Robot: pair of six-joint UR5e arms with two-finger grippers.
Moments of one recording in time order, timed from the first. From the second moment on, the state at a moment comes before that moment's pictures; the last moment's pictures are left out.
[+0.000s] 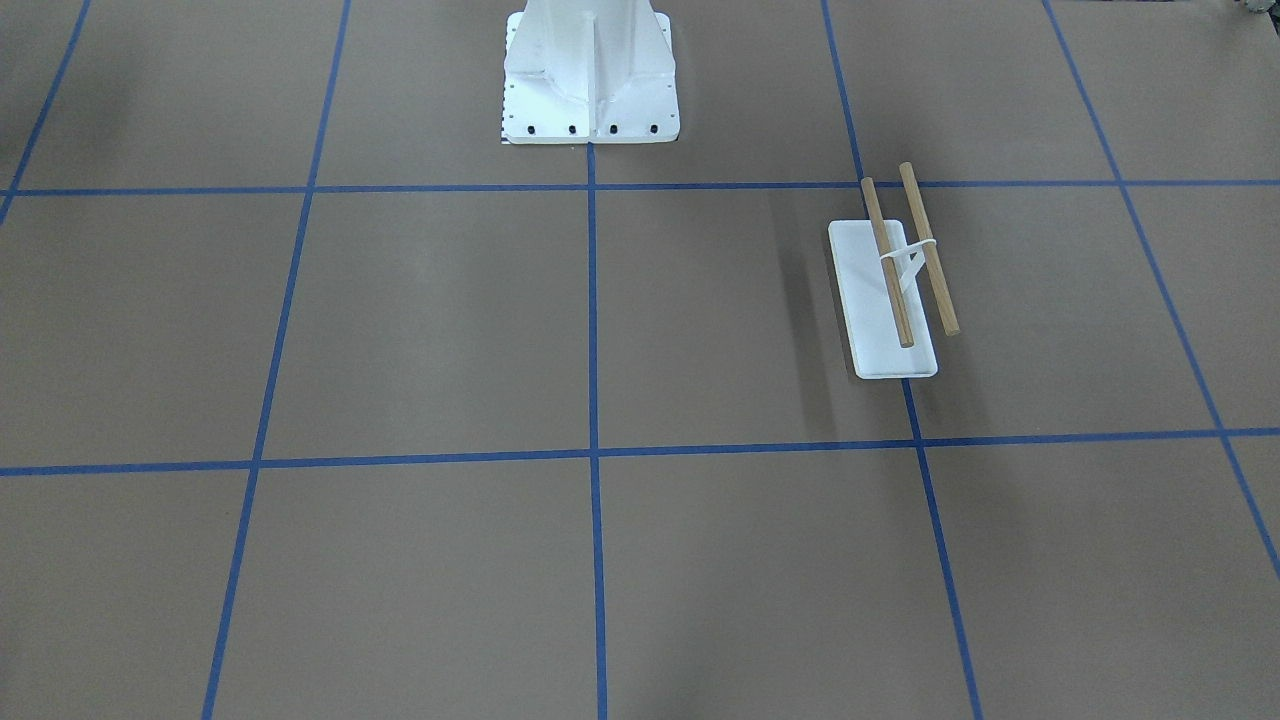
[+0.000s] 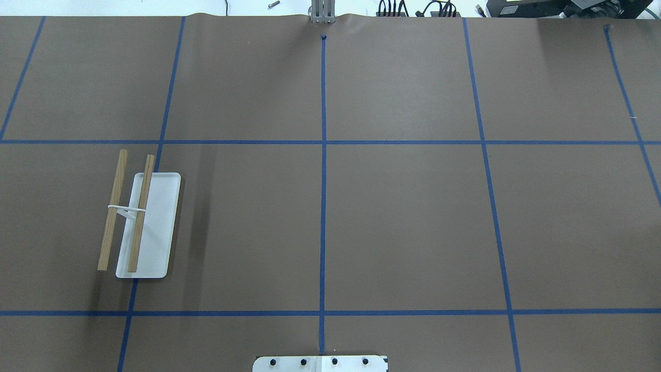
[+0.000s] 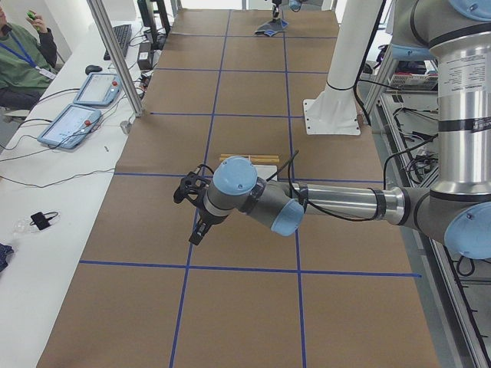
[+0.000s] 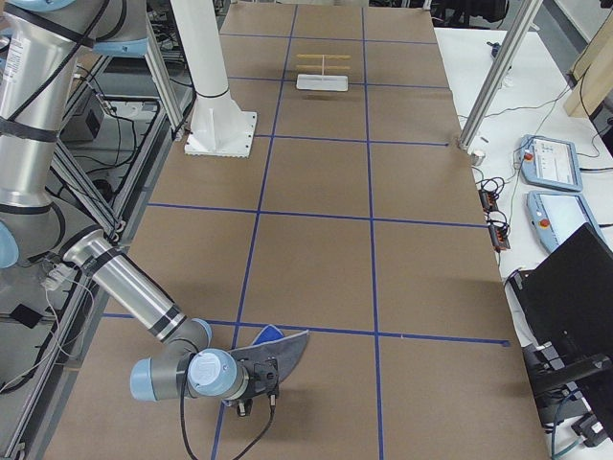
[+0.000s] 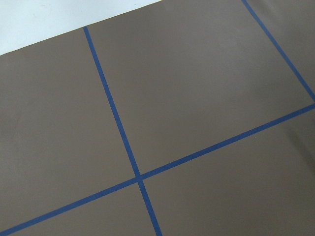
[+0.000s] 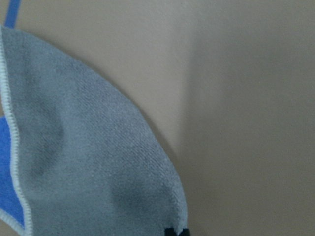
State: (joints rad) left arm -1.61 -1.45 -1.75 -2.04 -2.41 0.03; right arm 1.58 -1.91 1.18 -0.66 2.43 -0.05
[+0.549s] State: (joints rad) left arm -1.61 -1.45 -1.74 -2.04 -2.42 0.03; right arm 1.60 -1.73 1.28 -0.68 2.63 -0.03
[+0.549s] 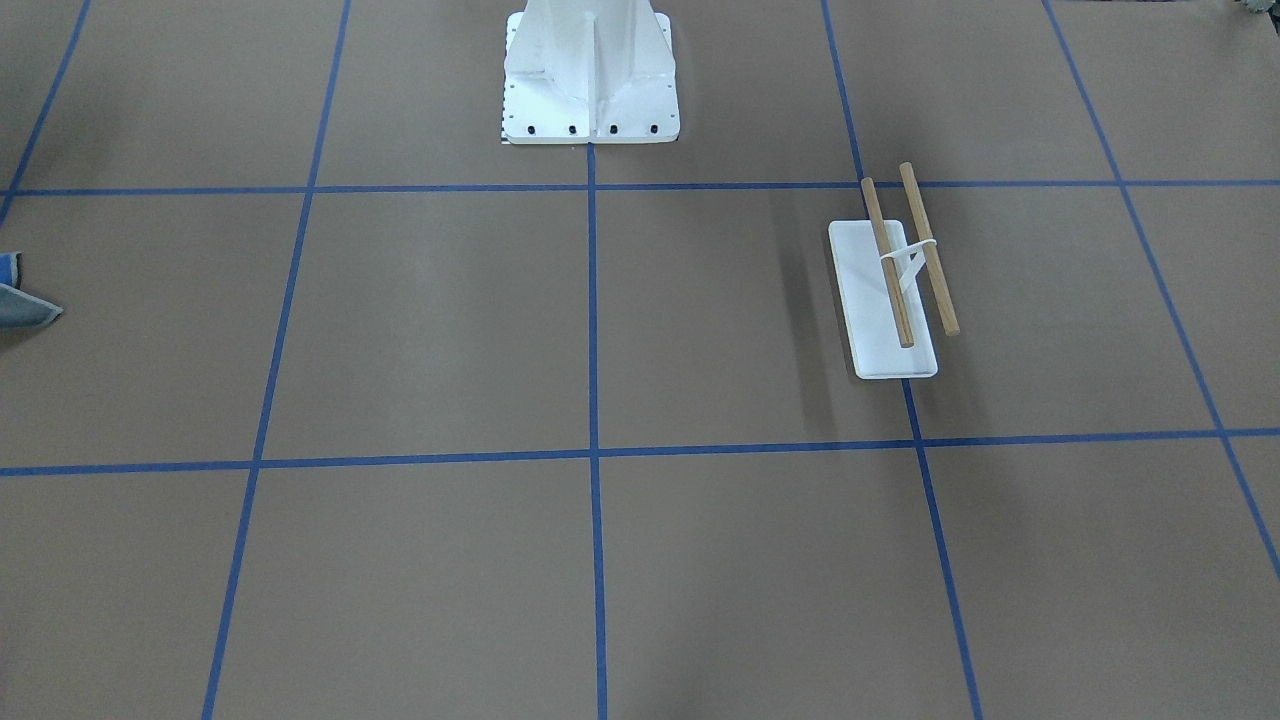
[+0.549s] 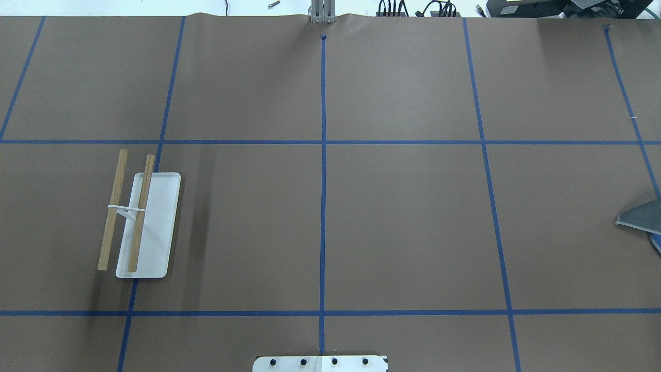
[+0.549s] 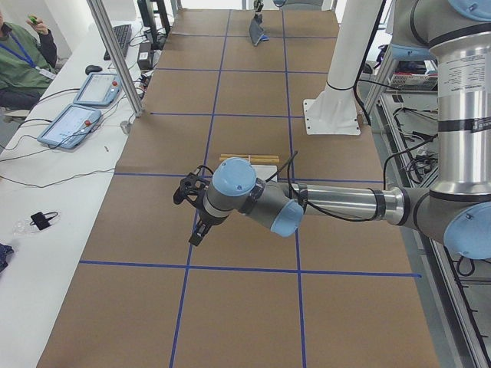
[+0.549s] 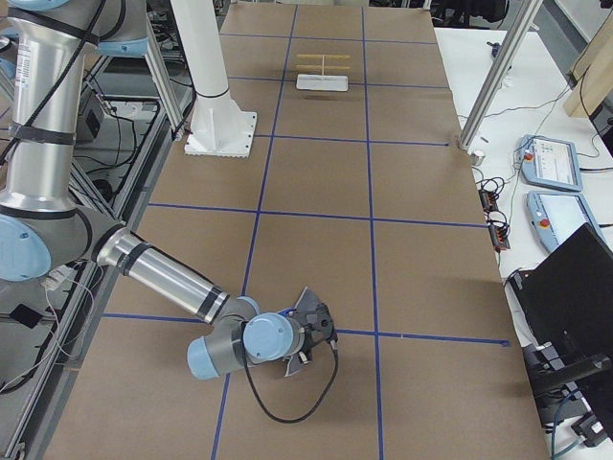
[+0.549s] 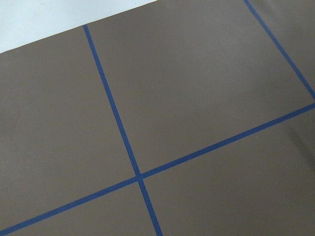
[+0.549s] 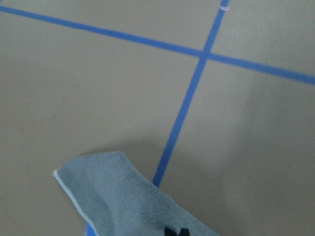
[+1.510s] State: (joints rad) left arm -1.48 -1.74 -1.74 -2.03 -2.47 -0.22; right arm 1.38 -1.18 1.32 -0.77 2.61 0.52
